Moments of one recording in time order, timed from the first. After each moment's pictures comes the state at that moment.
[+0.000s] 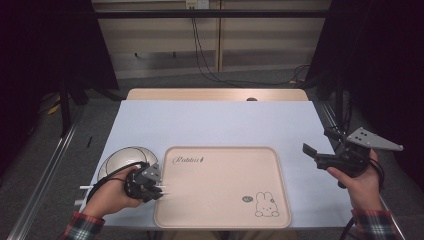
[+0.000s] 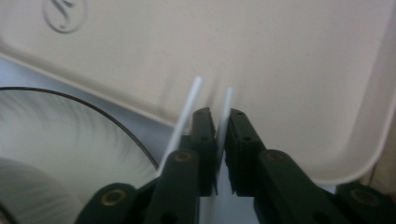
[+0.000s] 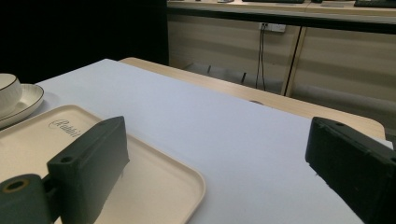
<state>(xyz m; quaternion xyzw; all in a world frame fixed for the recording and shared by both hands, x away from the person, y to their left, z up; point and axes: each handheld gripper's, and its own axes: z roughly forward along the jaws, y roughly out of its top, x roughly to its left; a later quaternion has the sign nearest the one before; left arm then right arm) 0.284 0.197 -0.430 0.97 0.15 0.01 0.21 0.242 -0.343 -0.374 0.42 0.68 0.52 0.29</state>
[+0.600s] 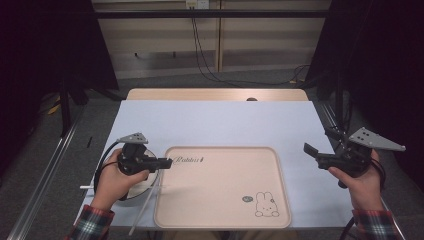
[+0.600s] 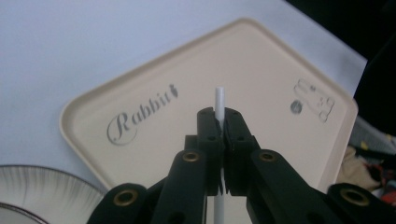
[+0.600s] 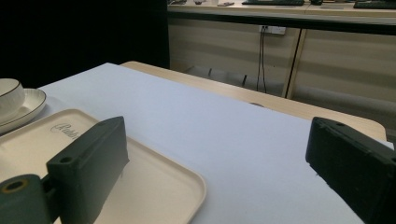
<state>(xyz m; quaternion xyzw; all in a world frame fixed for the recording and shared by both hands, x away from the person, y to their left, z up) 0.306 0.202 -0.382 0.82 0.34 -0.01 0.45 0.240 -0.345 -0.373 0.42 0.68 0.53 0.29</state>
